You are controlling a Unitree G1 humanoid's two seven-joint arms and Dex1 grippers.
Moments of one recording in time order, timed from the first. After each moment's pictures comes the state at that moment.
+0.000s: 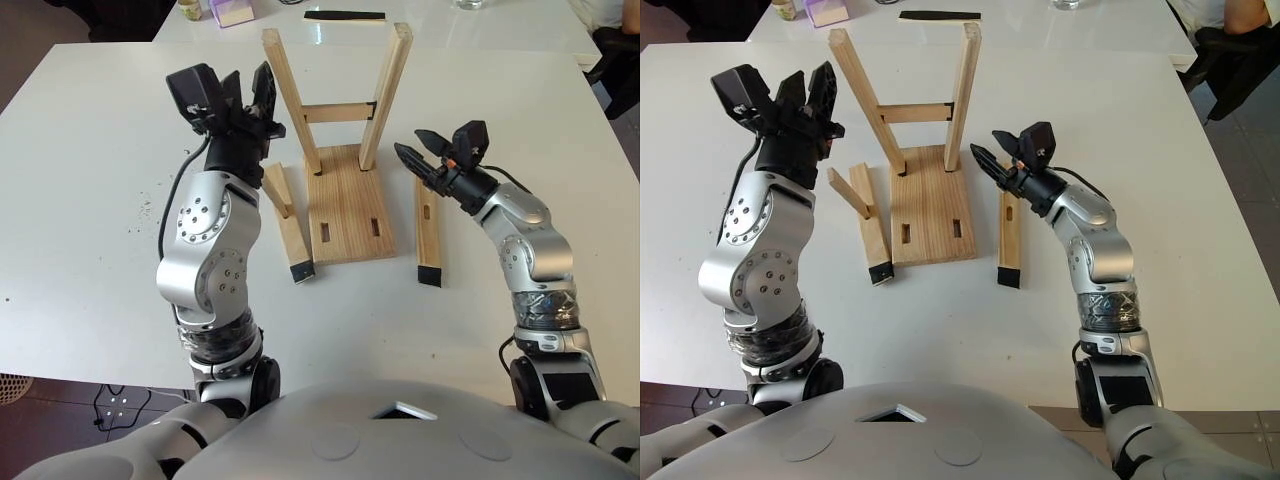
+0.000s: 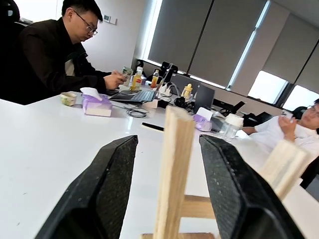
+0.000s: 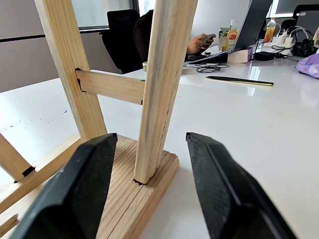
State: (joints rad) left arm -0.25 -0.04 0.12 -0.64 -0.38 0.73 0.17; right arm -0.26 -0.30 0.01 -0.02 0.35 0.35 0.58
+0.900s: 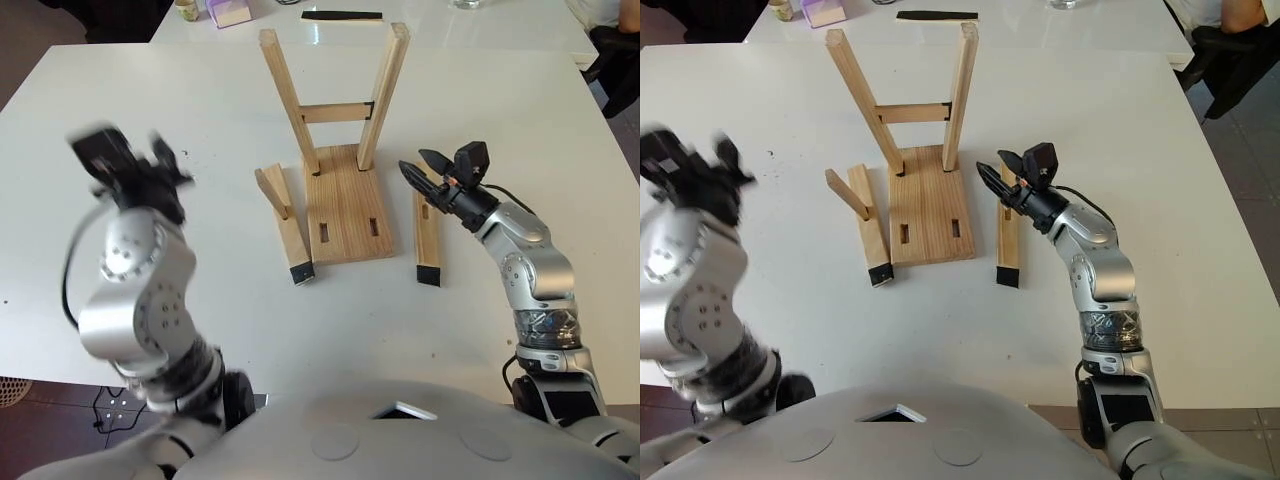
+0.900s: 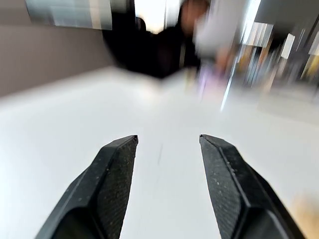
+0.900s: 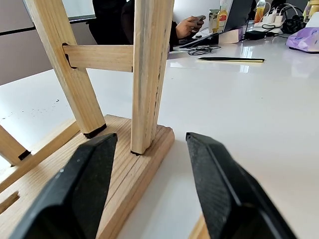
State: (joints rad) left arm 0.01 0.03 0.36 -0.90 -0.30 1.25 0.31; right arm -0.14 -0.31 0.00 -0.11 0.35 0.39 0.55
